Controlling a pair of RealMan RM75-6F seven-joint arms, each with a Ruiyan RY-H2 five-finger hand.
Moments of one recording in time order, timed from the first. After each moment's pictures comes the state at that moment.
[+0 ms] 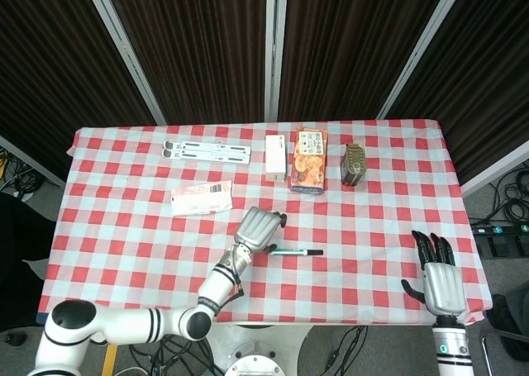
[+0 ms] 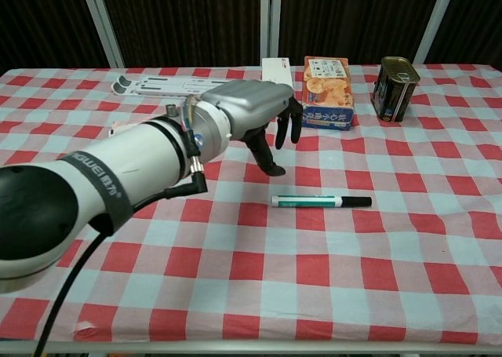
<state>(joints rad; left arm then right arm) -0.95 -2.00 -0.37 -1.38 0.86 0.94 0.81 0.05 -1.44 0.07 -1.55 -1.45 1.47 -0.20</state>
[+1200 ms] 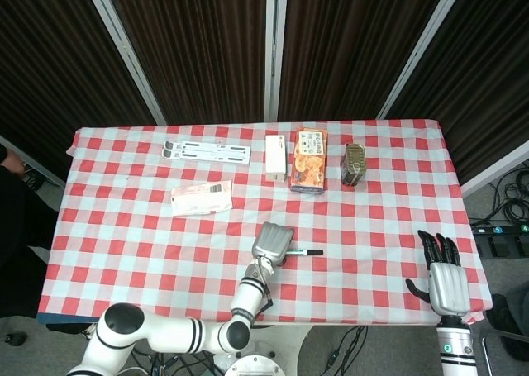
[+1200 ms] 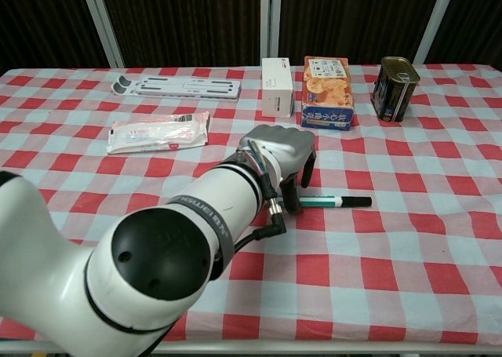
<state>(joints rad) -1.13 -2.21 -0.41 -1.21 0.51 1.07 1.01 0.05 -1.45 0.07 -1.51 -1.44 1.48 -0.16</state>
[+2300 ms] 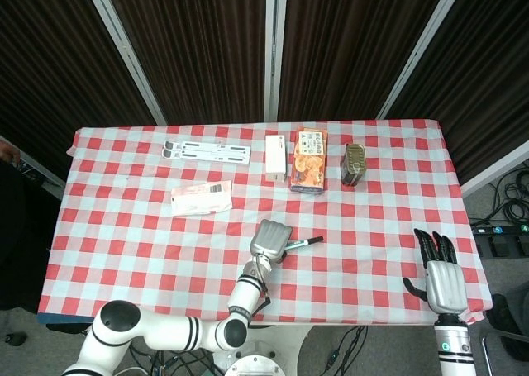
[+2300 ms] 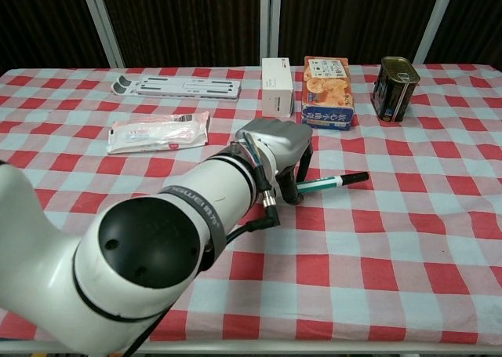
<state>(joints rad) -1.12 -2.17 -0.41 -1.25 0.53 1.08 1.00 0.07 -1.45 0.07 -1.52 -1.45 1.47 -0.17</state>
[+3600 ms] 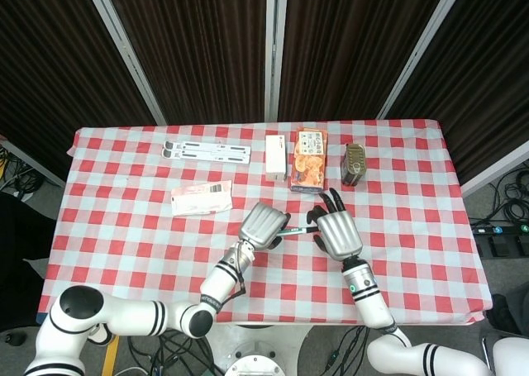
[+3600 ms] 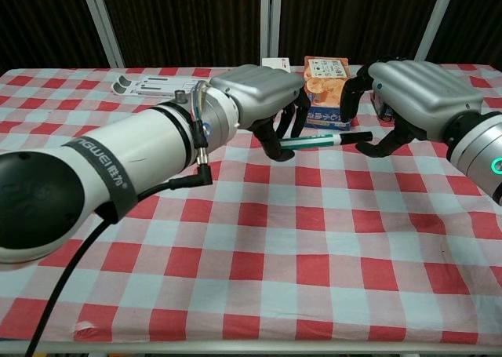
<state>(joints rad) -1.06 -1.94 -0.29 -1.39 0.83 1.01 0.76 0.50 -1.72 0.22 -1.48 -1.34 1.17 -0.52</state>
